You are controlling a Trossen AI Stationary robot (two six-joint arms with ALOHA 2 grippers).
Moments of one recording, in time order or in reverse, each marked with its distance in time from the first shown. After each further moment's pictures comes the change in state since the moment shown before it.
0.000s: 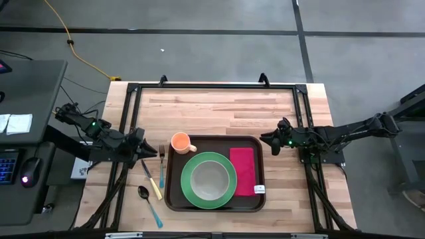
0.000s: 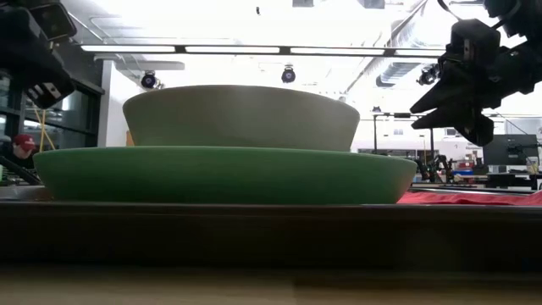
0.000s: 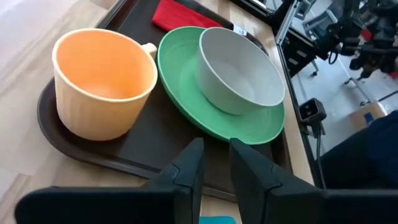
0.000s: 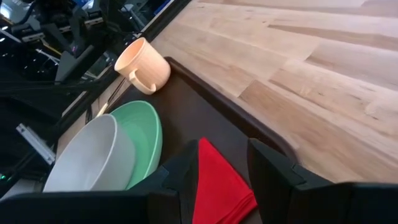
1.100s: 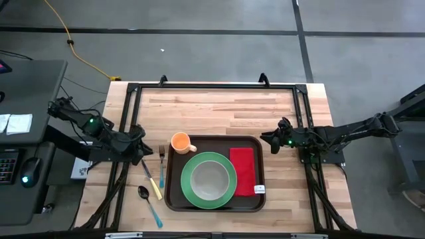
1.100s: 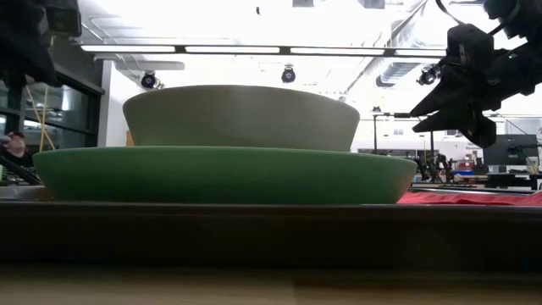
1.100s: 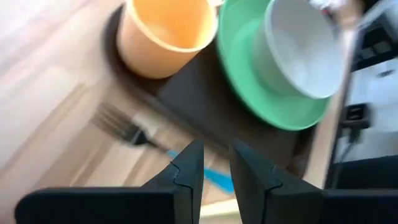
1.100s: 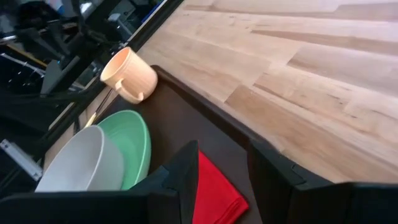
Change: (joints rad) left arm 0.000 0.325 0.284 -0.335 0.003 -0.363; right arm 0.000 0.000 0.000 -0.024 0.060 0.042
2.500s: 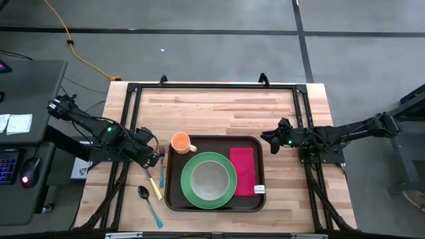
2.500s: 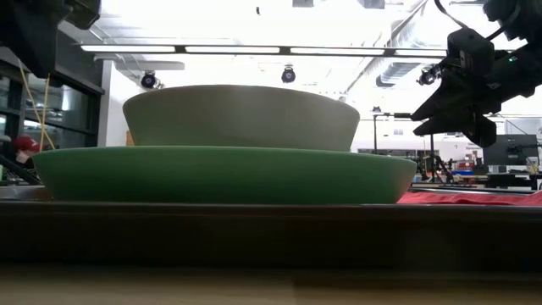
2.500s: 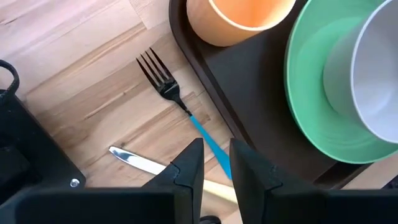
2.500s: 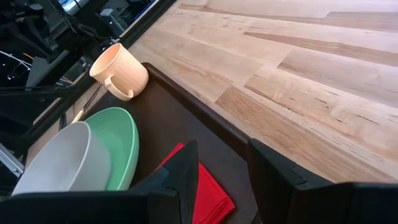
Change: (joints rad) left arm 0.000 0.483 0.310 -0.250 0.037 -0.432; right arm 0.000 0.000 0.000 -0.025 0.020 -0.038
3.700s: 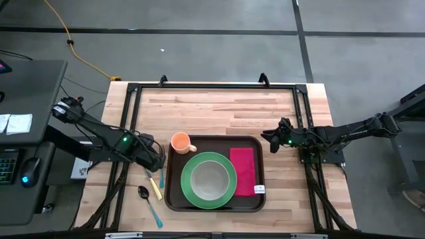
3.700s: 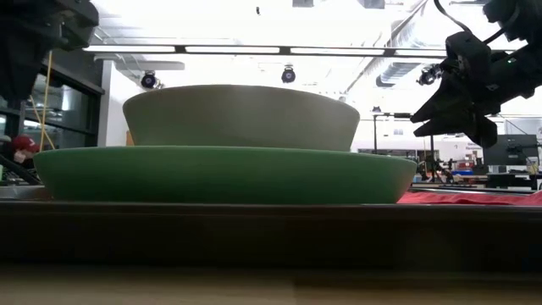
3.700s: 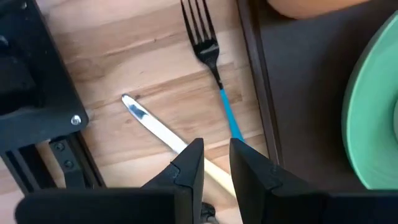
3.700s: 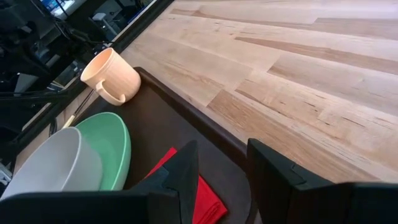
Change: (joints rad) left arm 0.001 0.177 -0.001 -0.024 0.123 -0.292; right arm 0.000 0.000 0.000 -0.011 0.033 0.004
